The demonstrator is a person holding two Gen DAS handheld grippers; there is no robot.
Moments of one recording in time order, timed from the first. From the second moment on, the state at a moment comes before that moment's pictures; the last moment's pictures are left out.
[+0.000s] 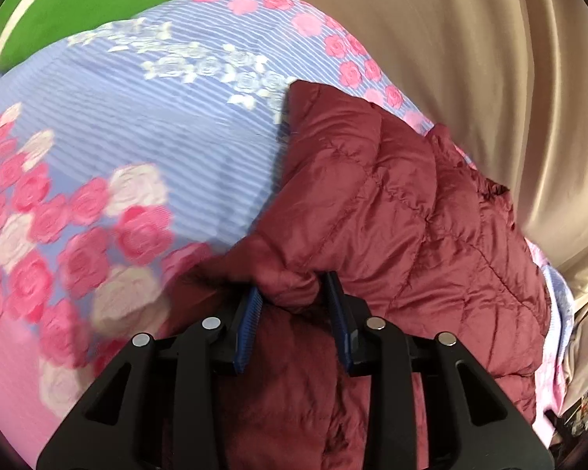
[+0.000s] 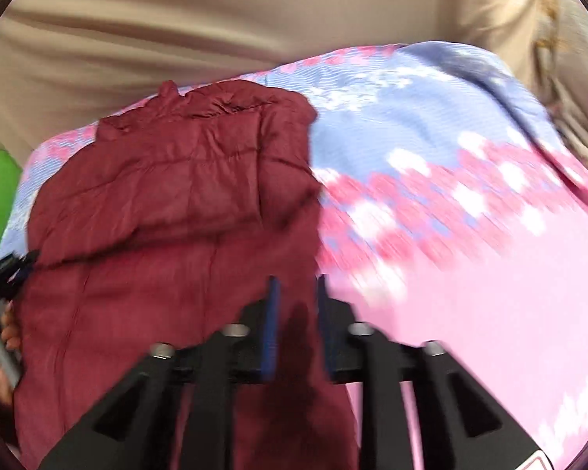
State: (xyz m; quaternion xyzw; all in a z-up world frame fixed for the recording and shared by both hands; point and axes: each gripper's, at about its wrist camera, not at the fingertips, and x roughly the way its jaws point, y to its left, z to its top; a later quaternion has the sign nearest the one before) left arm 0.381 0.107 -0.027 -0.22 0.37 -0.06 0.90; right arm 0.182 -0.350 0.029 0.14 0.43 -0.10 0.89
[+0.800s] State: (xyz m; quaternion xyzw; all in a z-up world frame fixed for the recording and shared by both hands) left arm 0.087 0.198 -0.038 -0.28 0.45 -0.14 0.84; right arm -0.033 -0.339 -0.004 0.28 0.45 0.00 0.85
